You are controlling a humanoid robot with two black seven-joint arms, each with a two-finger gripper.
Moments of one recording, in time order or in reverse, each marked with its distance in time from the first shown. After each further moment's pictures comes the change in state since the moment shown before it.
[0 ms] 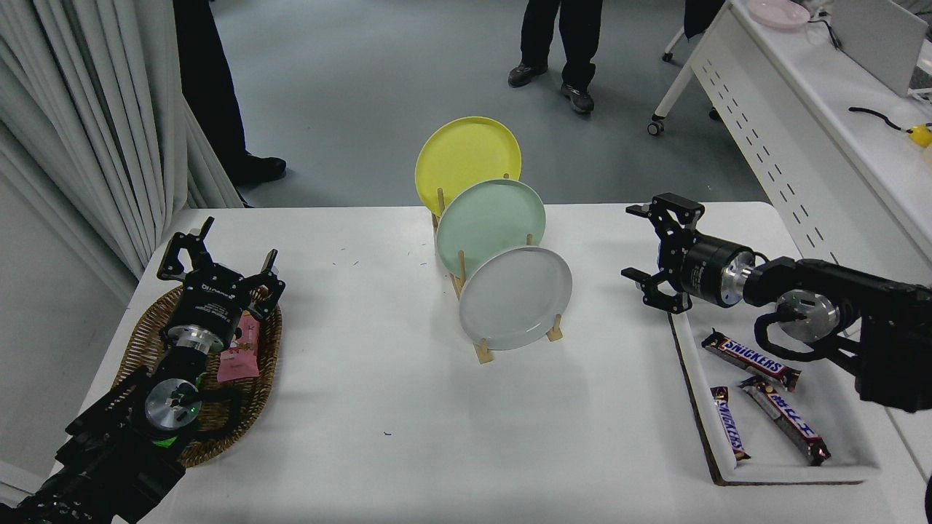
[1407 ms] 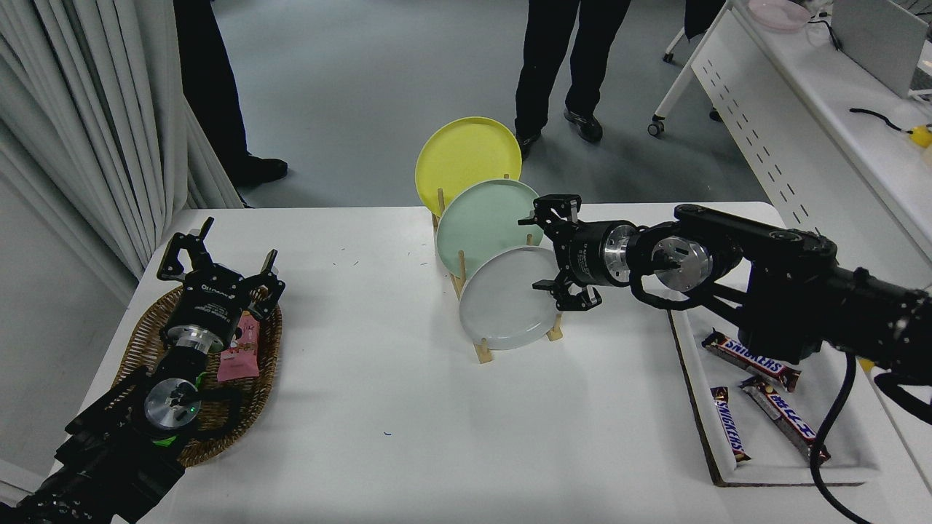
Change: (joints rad) left arm 0.000 0.001 0.000 0.000 0.000 0.000 0.000; right arm -0.010 0.238 0.346 0.039 -0.086 -0.309 -0.378
